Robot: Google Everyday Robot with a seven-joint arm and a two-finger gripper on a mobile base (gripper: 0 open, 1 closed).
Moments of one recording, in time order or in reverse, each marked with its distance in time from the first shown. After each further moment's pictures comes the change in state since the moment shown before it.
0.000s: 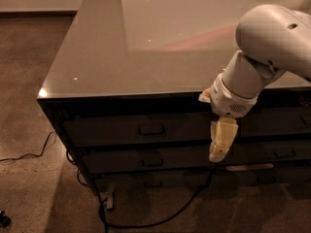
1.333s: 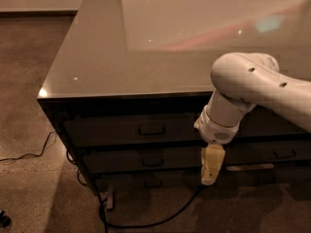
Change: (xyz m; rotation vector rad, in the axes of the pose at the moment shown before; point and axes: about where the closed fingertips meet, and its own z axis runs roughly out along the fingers) arm 0.022 0.021 0.083 -0.098 0.091 0.043
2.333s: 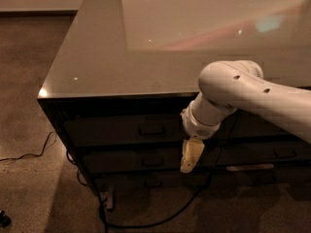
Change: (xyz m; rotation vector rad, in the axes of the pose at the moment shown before) arm -0.042 -0.047 0.017 0.170 -0.103 -0.012
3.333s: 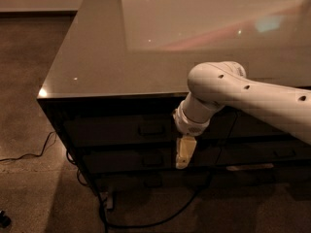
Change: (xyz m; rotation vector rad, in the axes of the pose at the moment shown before) arm -0.015 -0.019 0.030 -0.030 -0.005 -0.098
